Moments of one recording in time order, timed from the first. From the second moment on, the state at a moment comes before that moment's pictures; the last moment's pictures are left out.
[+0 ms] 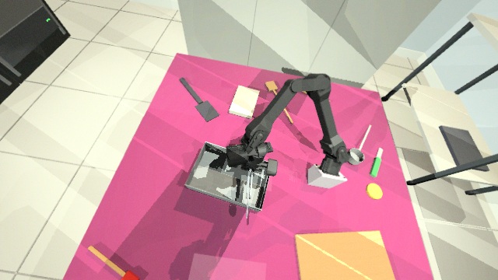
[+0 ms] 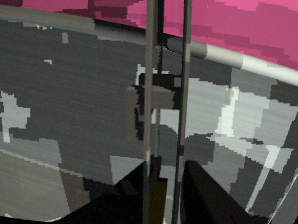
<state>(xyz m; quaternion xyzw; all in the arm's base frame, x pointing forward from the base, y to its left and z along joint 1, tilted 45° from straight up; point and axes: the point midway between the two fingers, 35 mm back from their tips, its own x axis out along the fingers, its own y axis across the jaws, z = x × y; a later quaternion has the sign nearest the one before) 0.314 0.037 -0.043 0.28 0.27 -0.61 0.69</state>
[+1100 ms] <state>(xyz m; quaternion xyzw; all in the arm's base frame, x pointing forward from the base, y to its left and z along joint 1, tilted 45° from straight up) 0.291 0.149 0.024 0.24 0.31 -0.60 0.70</state>
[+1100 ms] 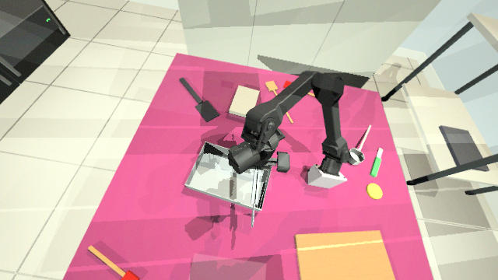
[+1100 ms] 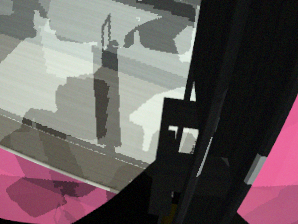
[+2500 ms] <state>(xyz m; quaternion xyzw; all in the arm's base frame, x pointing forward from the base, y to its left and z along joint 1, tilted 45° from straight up) 0.115 0.298 -0.127 -0.03 0.52 -0.43 0.74</state>
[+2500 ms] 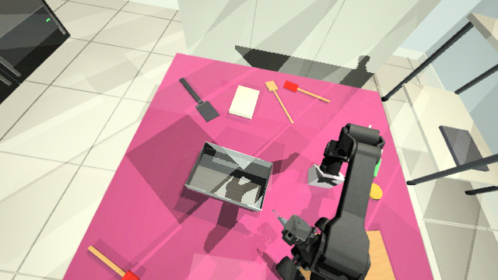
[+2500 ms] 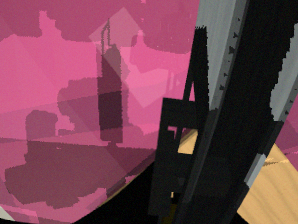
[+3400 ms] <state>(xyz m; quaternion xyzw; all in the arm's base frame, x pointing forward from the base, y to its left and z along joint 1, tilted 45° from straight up) -0.080 0.306 -0.155 -0.21 0.61 -0.29 0.71</state>
